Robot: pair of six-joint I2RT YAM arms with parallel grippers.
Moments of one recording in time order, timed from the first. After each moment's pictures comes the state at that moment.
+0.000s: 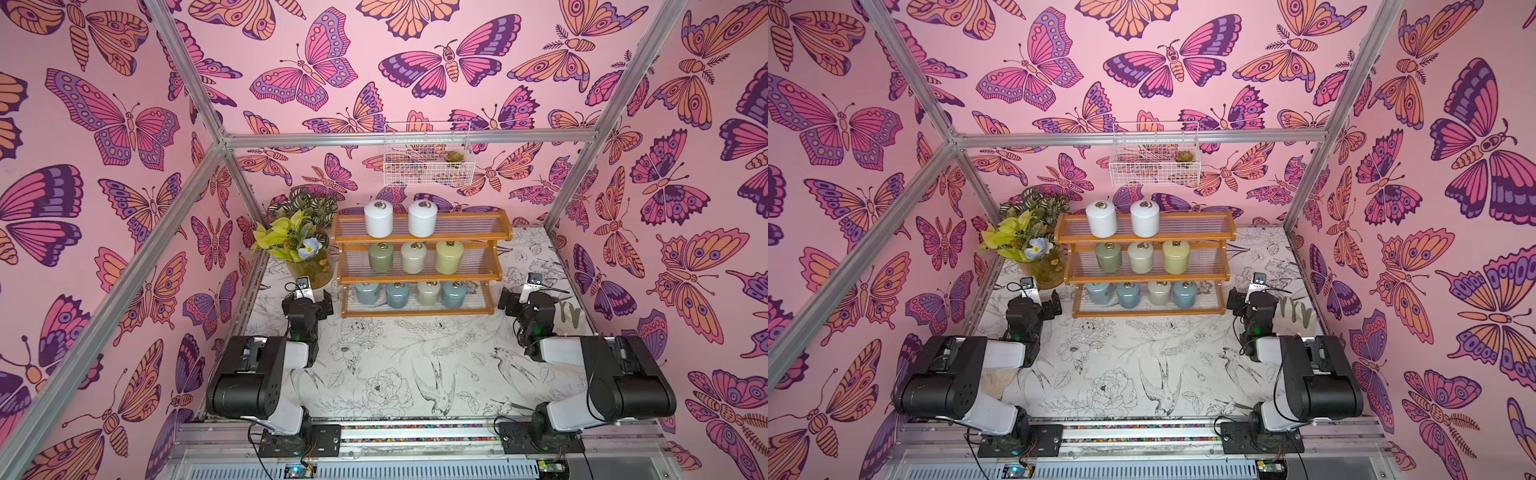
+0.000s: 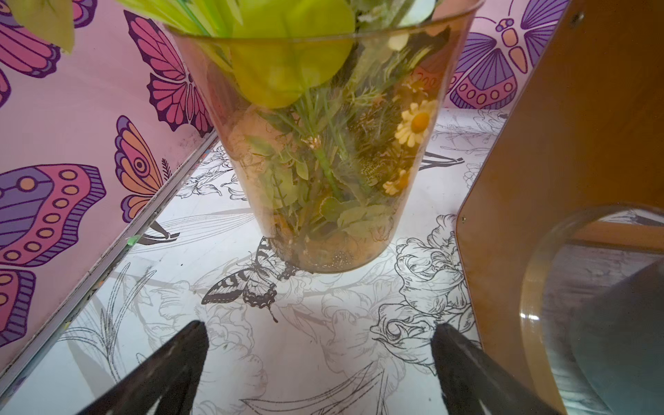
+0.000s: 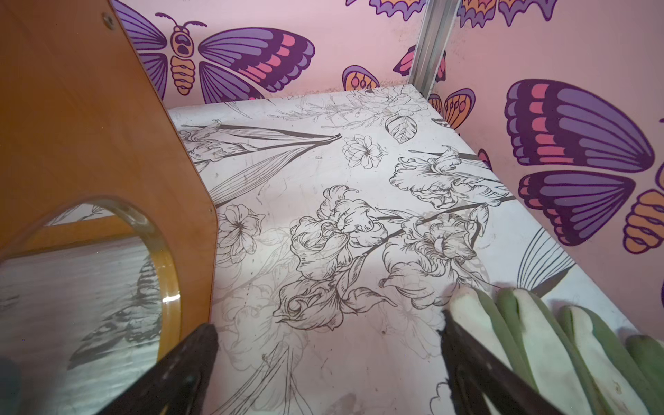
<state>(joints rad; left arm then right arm) -0.04 1.54 0.35 0.86 -0.22 -0.02 0.02 1.50 0.37 0.75 0.19 0.08</state>
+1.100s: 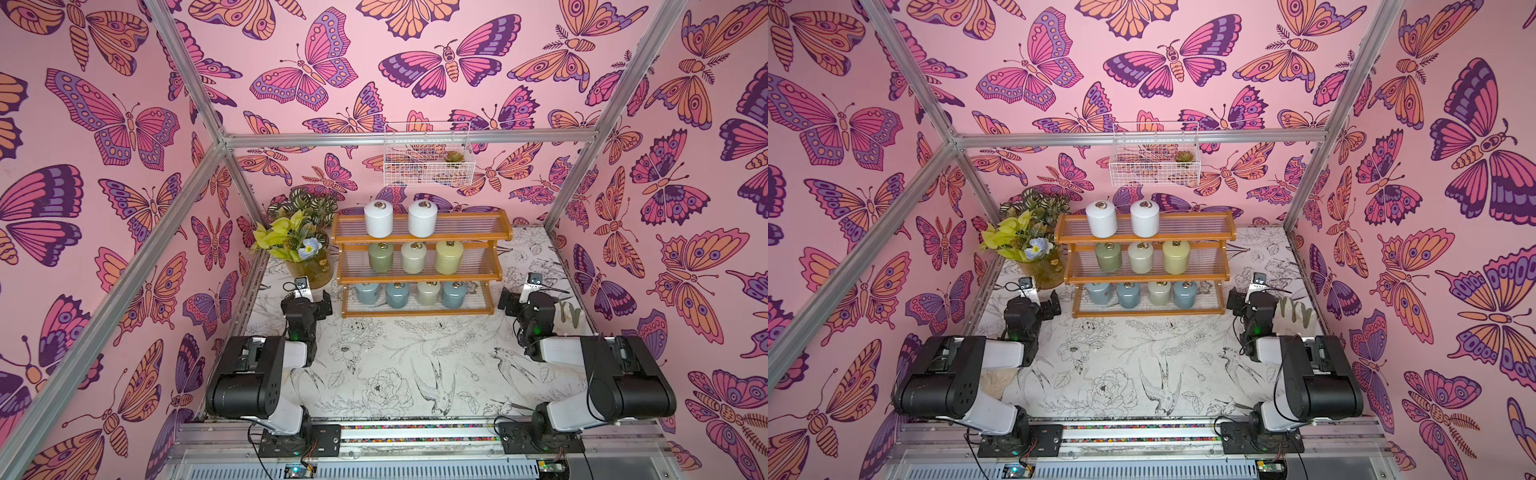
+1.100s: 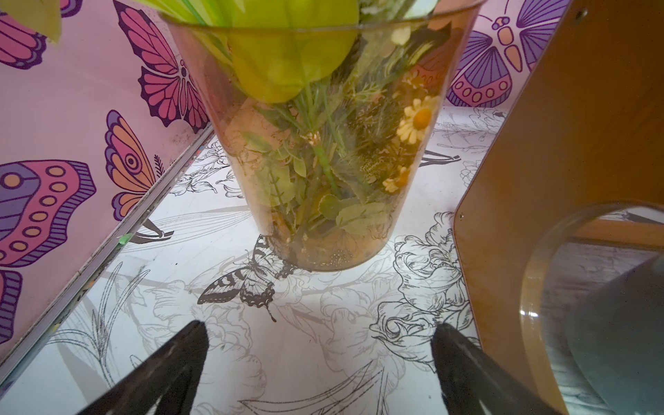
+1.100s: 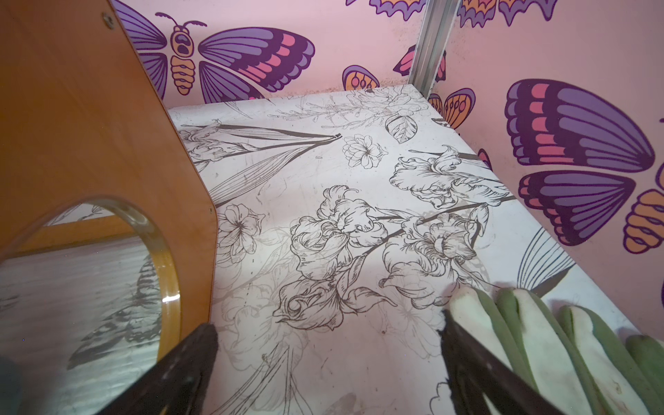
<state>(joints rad) -0.01 1.54 0.35 0.85 -0.18 -0.03 0.02 1.50 0.37 0.75 0.19 0.08</state>
